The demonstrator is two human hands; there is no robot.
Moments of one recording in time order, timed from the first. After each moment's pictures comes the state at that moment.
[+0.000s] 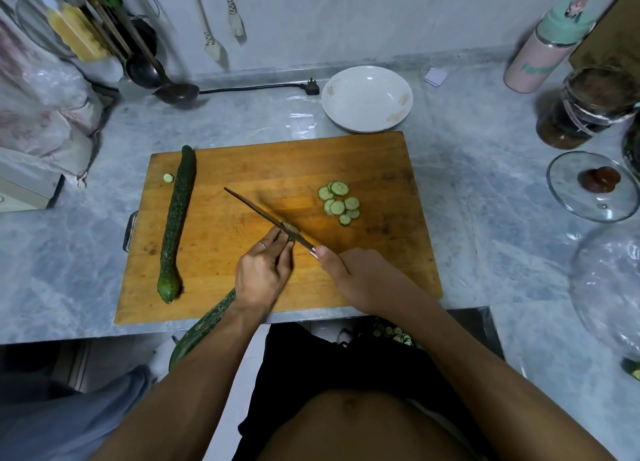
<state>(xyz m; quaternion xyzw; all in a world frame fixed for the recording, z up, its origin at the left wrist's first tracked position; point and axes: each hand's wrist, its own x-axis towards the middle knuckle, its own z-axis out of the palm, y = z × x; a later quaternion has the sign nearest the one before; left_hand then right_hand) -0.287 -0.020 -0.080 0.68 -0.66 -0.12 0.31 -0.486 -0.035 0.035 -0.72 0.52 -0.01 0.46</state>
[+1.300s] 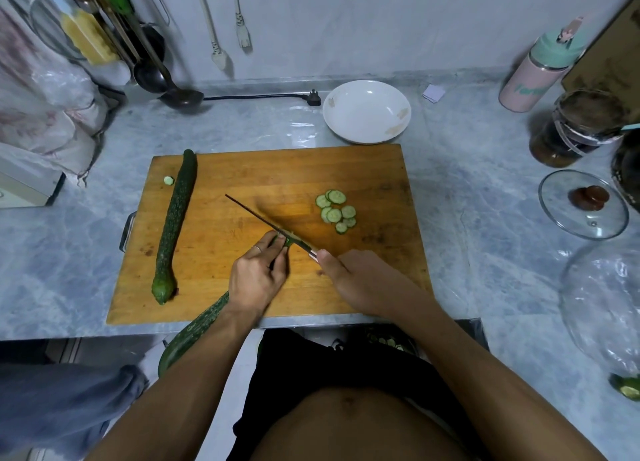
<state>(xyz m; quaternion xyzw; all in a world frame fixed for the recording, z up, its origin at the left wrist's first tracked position) -0.287 -0.020 -0.077 0.67 -0.66 -0.08 0.32 -0.492 -0.043 0.042 -0.70 0.52 0.01 0.48</state>
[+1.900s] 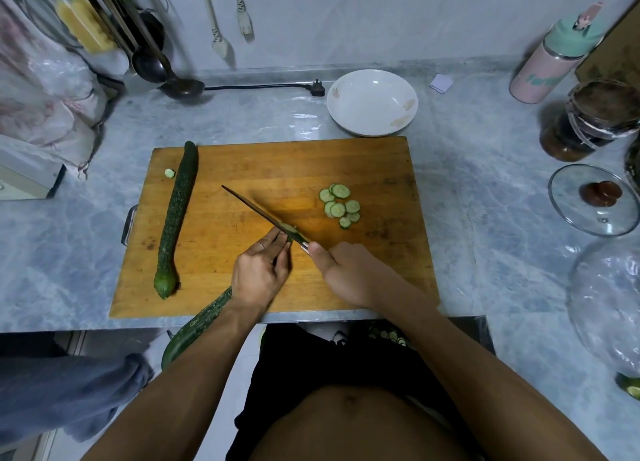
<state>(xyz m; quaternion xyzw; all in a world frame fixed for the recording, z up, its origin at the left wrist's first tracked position) -0.287 -0.020 -0.082 0.68 -0.66 -0.09 0.31 -0.475 -0.052 0.026 -0.70 0.52 0.01 0.49</state>
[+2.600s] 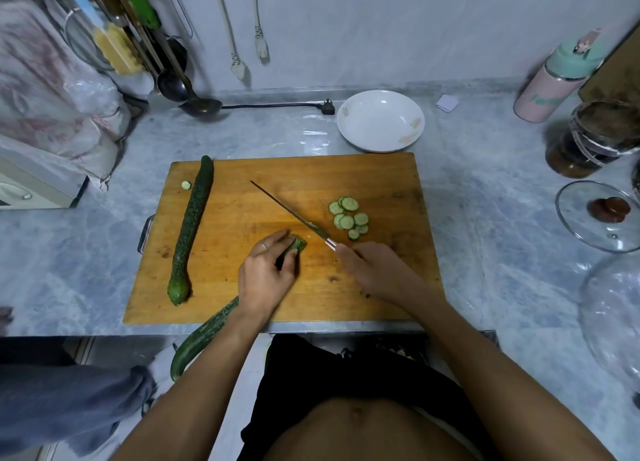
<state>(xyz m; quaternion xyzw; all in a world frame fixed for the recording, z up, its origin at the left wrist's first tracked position) -0.286 -0.023 -0.059 0.71 -0.61 -0.14 0.33 -0.497 -0.066 0.014 -0.72 0.51 -0.08 0.47</state>
